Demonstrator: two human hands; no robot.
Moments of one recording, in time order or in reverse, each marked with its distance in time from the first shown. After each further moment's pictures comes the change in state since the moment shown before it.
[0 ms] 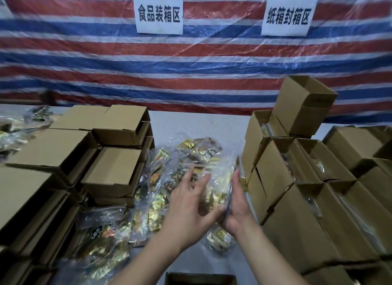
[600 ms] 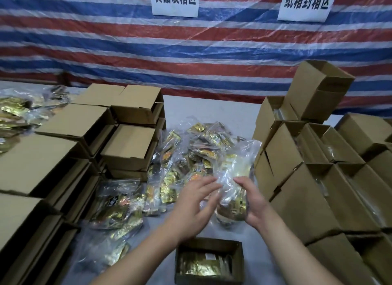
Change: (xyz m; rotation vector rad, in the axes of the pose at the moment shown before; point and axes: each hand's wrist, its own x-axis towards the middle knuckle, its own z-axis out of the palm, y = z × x) left_hand -0.060 -0.019 0.007 -0.255 0.066 0.147; right_hand -0.044 0.018 -0.024 -0.254 0.048 0.085
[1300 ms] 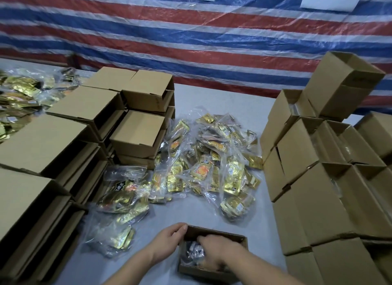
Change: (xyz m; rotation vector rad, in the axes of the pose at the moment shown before) left_hand -0.106 -0.119 0.038 -0.380 -0.316 -0.821; right_hand 0.029 0.148 -0.006 -1.960 -0.445 0.374
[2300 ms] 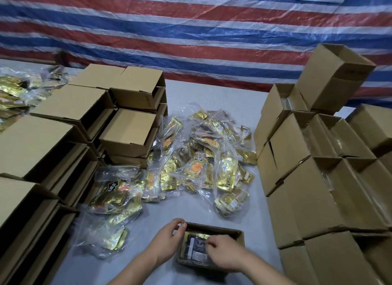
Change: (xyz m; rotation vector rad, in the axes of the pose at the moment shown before) left_hand 0.009 0.000 0.022 0.127 0.125 0.086; right_hand -0.042 0.024 0.008 0.448 0.186 0.095
